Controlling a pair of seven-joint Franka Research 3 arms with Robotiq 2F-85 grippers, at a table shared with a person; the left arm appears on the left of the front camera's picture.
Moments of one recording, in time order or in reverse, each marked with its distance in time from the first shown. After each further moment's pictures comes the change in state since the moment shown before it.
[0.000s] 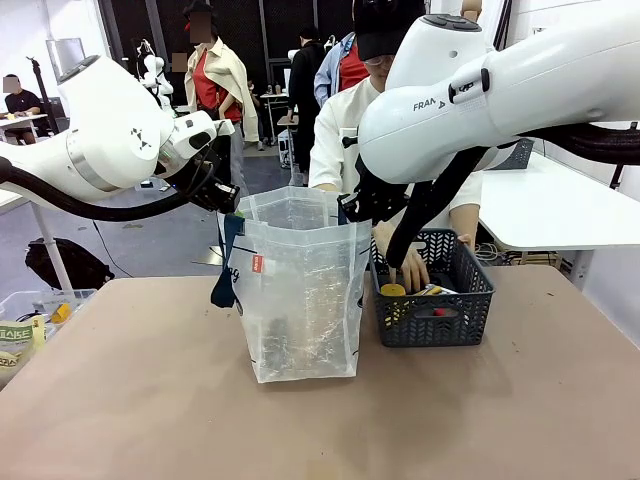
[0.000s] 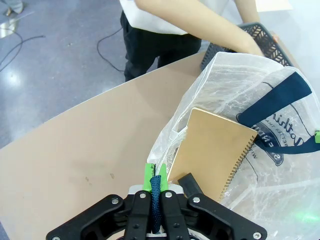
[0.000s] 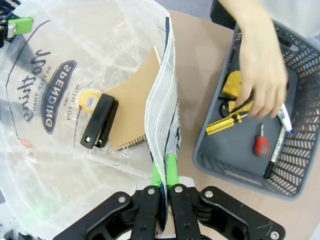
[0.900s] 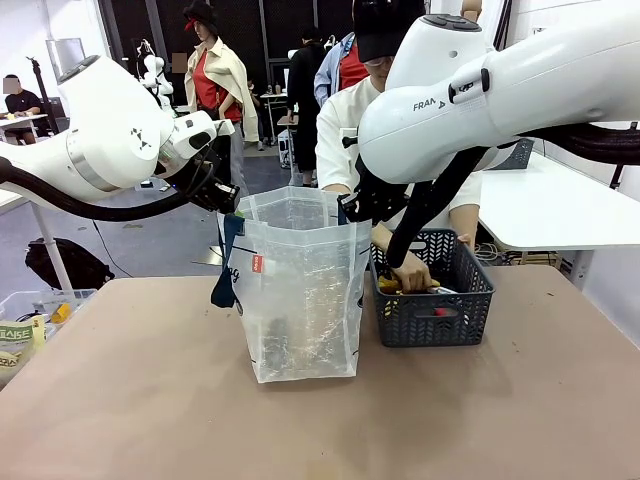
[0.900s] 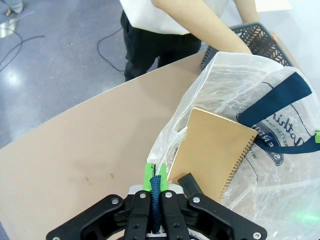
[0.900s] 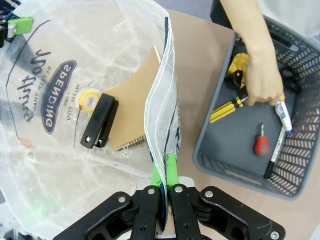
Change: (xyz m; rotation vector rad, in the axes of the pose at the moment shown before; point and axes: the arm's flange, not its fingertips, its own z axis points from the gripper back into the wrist) left arm 0.000 0.000 0.000 0.000 0.000 0.000; right arm 0.000 0.000 0.000 0.000 0.000 0.000
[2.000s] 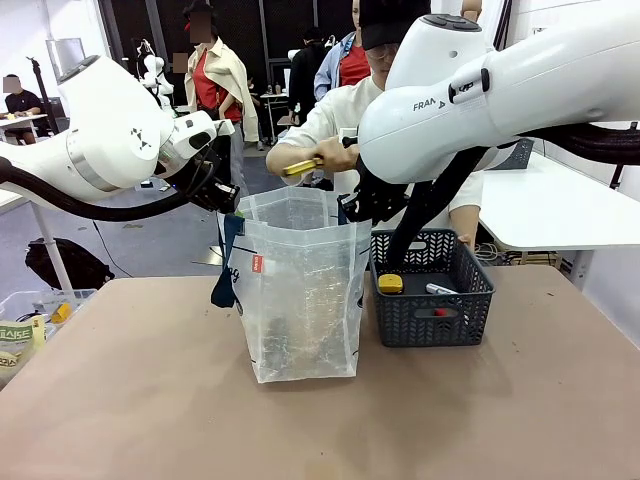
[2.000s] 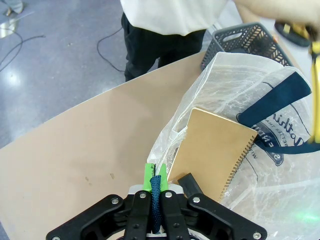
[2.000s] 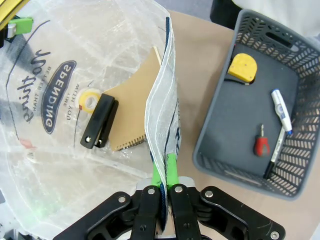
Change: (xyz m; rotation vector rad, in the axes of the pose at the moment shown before) left arm 0.000 0.000 0.000 0.000 0.000 0.000; right arm 0.000 0.000 0.000 0.000 0.000 0.000
